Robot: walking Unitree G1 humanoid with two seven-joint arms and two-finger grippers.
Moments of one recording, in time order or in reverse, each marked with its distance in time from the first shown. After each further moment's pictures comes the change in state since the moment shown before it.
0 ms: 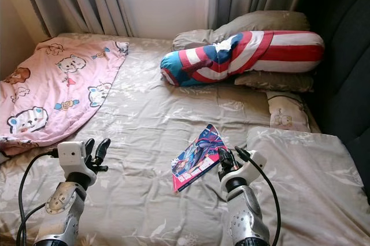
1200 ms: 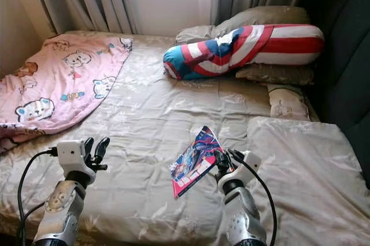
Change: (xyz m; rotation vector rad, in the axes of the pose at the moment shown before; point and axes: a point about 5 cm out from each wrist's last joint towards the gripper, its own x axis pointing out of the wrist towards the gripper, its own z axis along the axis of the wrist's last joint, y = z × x) left arm 0.001 0.001 0.002 0.000 0.004 0.007; right arm 0.000 0.002 -0.007 -0.078 0.018 0.031
